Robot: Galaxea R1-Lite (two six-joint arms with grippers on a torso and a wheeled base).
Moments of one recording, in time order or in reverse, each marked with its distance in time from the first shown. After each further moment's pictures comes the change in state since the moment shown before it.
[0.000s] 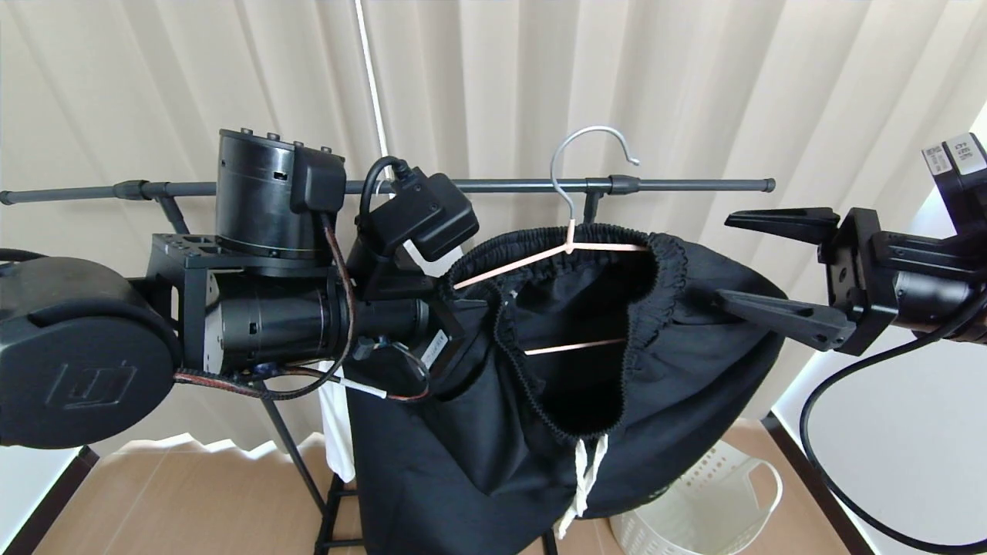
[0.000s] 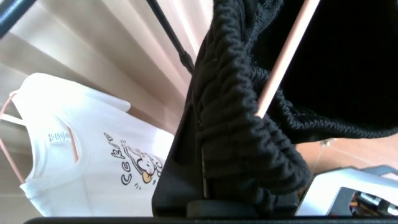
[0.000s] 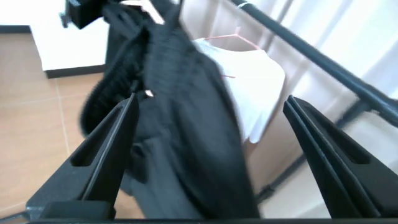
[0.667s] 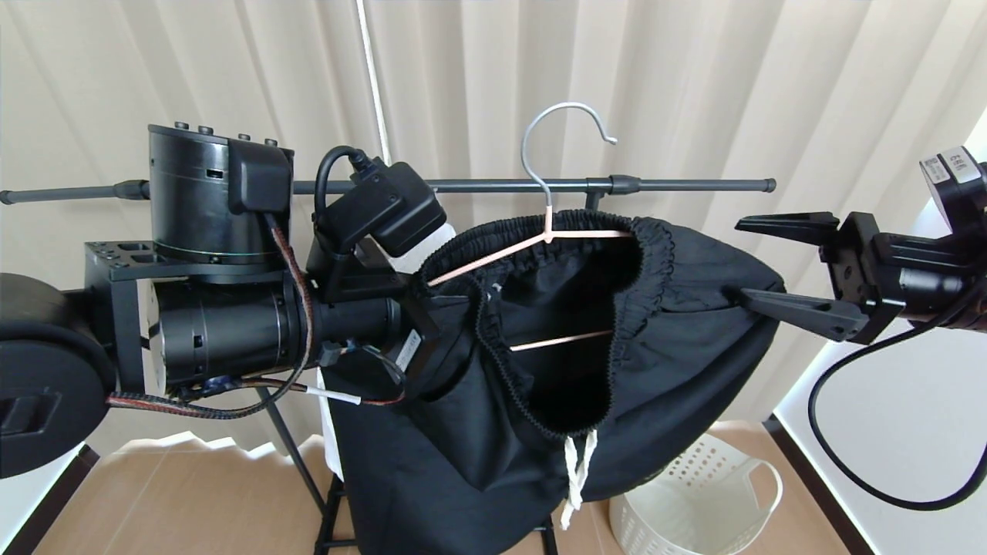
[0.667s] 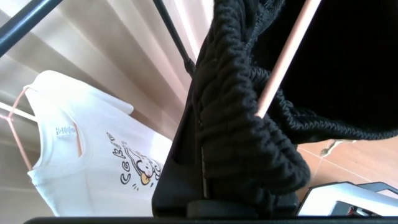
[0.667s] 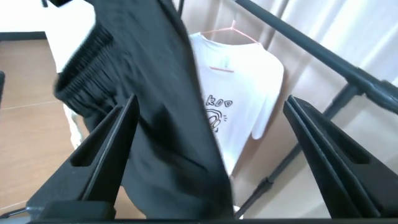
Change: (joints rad) left arm 0.014 -0.071 0.068 -0.033 0.000 -0.030; right arm -0.147 0.124 -0.052 -0.063 0.226 0.000
